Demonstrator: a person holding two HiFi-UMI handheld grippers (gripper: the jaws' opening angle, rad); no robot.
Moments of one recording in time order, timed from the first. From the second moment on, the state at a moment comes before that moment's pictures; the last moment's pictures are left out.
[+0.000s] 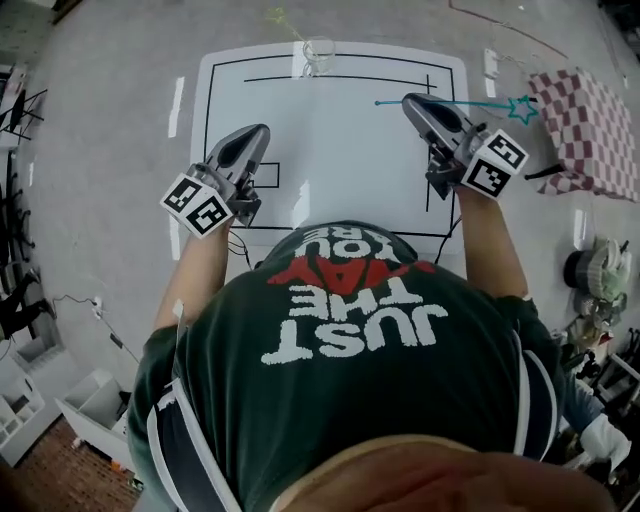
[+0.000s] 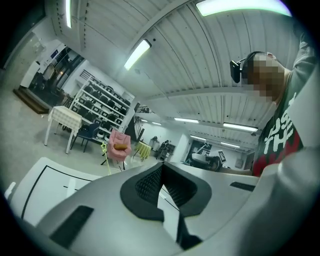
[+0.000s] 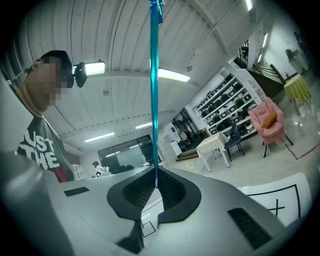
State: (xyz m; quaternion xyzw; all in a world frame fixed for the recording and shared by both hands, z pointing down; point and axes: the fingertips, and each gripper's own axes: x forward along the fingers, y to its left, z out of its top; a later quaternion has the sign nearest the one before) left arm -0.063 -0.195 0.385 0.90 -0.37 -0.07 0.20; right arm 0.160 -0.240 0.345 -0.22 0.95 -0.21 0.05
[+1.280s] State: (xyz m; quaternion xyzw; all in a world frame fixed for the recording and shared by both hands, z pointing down) left arm -0.062 -0.417 0.536 0.92 -0.33 -0.06 0.21; right arm 0.049 -0.459 0.492 -0.22 0.94 -0.22 -0.11
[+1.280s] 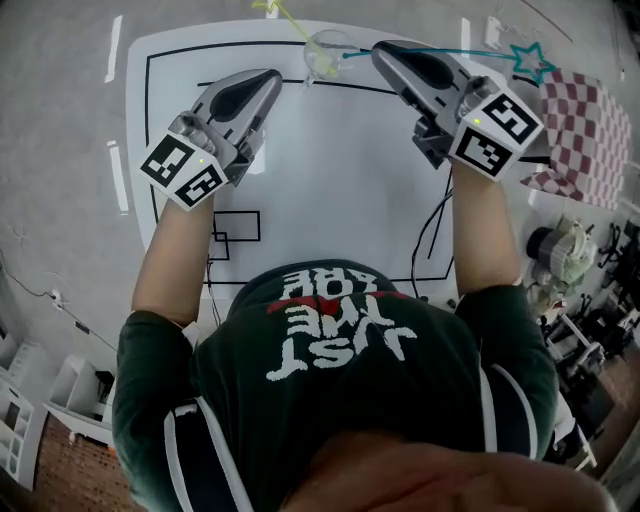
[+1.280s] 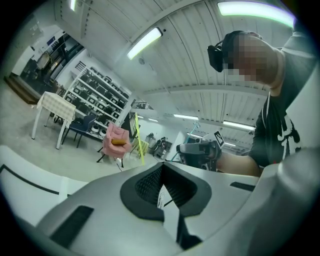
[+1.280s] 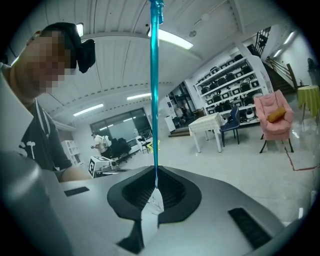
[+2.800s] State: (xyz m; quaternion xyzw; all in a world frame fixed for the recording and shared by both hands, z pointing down) left arm -0.049 -0.425 0.576 0.93 -0.30 -0.05 0.19; right arm 0.019 -0.455 0.568 -0.19 0.93 -0.18 -0.24
